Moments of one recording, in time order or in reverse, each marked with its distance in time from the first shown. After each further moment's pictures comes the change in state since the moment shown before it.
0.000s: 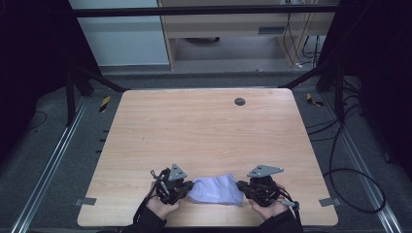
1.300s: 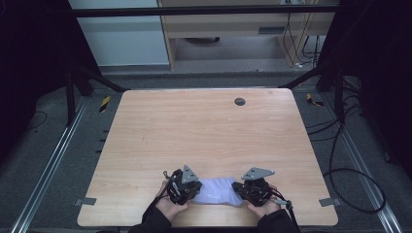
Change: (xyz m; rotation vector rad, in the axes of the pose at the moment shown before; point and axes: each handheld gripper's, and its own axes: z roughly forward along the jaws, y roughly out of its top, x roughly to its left) left arm -0.014 0.004 0.027 0.024 0.016 0.102; right arm -0.010 -0.018 0.039 -0.011 0.028 -0.050
